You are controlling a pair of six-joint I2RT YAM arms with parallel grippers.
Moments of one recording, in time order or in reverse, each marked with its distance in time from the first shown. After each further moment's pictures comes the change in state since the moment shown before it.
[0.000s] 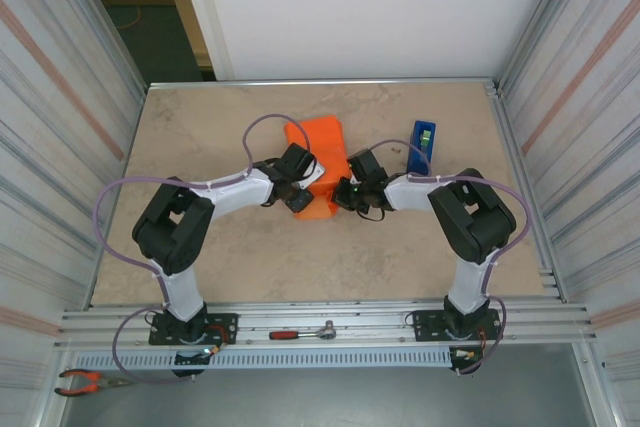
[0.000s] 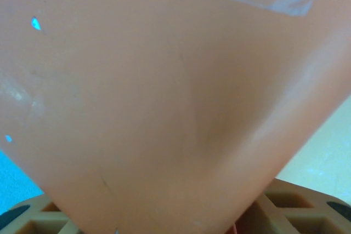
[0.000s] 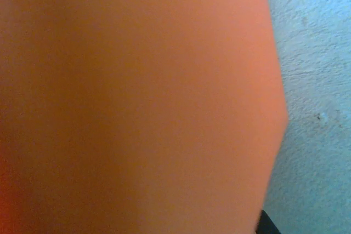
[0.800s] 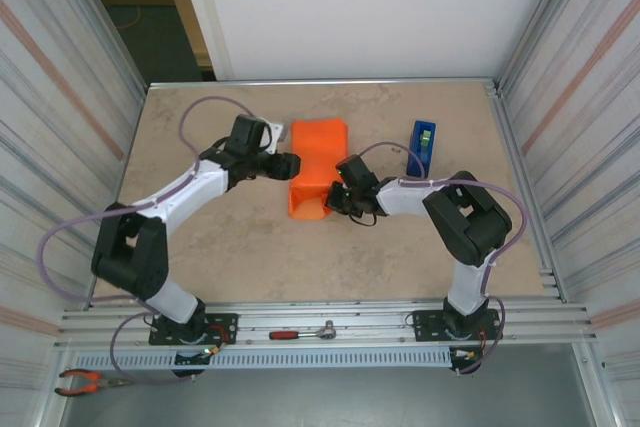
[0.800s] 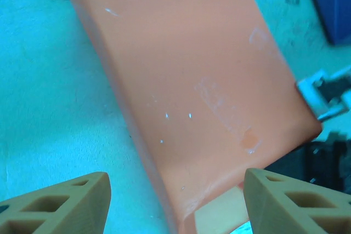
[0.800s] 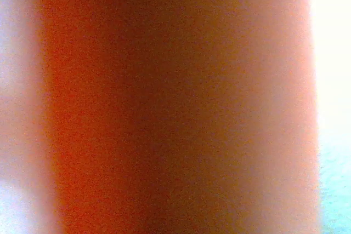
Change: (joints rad) left arm 0.230 -0.262 -0.050 0.075 0.378 -0.439; right arm 0.086 -0.002 0.009 -0.013 0.101 0.036
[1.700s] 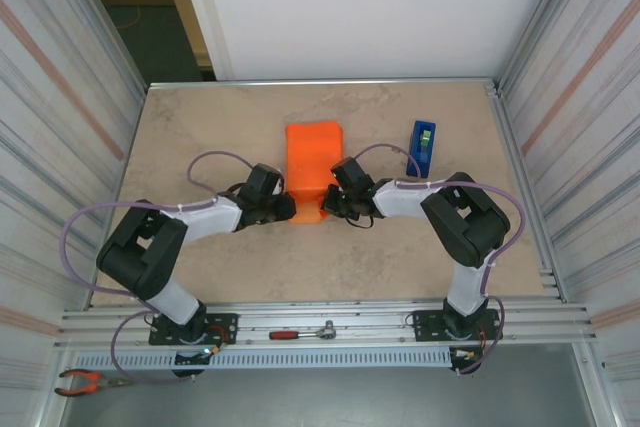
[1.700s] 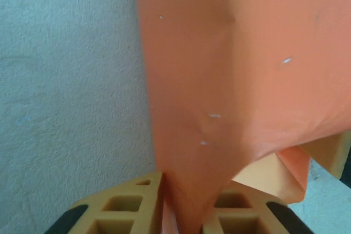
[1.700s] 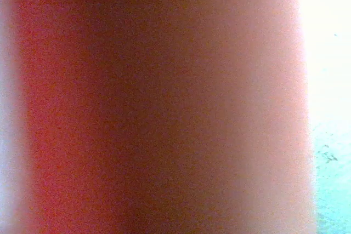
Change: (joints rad) left arm -0.133 0.039 -0.349 0.267 -0.118 -0.374; right arm 0.026 0.002 0.010 -0.020 0.005 0.019
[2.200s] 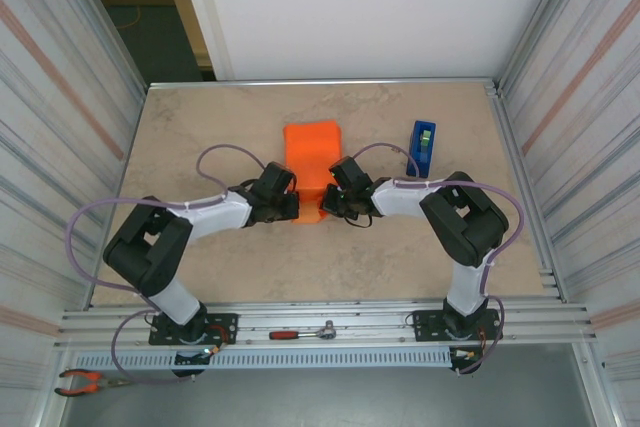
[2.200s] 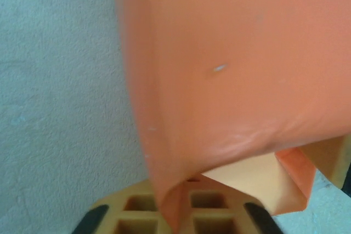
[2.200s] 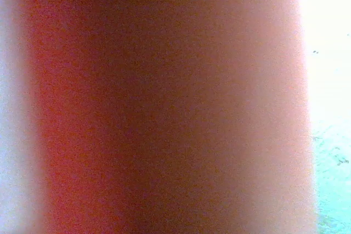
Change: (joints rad) left arm -0.066 0.037 0.097 -0.129 -0.123 0.008; right arm 0.006 0.008 0.018 -0.019 0.001 0.000
